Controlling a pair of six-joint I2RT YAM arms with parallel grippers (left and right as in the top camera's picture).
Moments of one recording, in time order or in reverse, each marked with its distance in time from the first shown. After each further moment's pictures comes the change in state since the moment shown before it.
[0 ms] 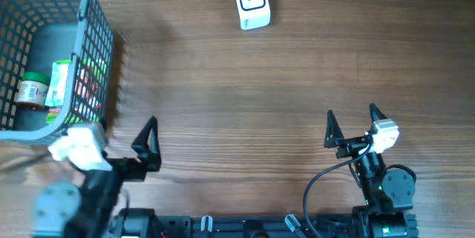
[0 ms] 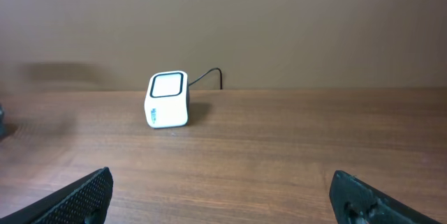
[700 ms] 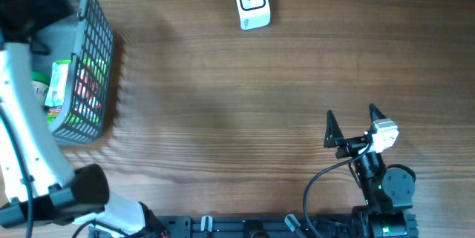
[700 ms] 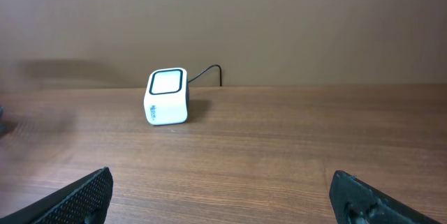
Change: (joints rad) left arm 0.348 1.395 1.333 -0.528 -0.332 0.106; right arm 0.000 0.008 0.000 -0.002 0.000 0.000
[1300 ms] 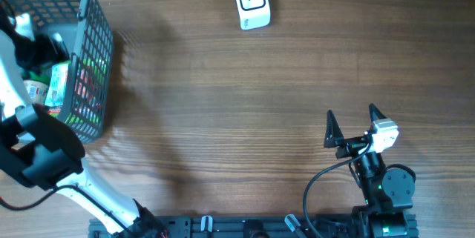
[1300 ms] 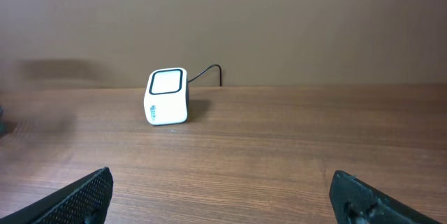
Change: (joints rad) left arm 0.232 0.325 -0.285 0.108 0.241 0.296; right arm 0.000 0.000 0.000 0.000 0.000 0.000
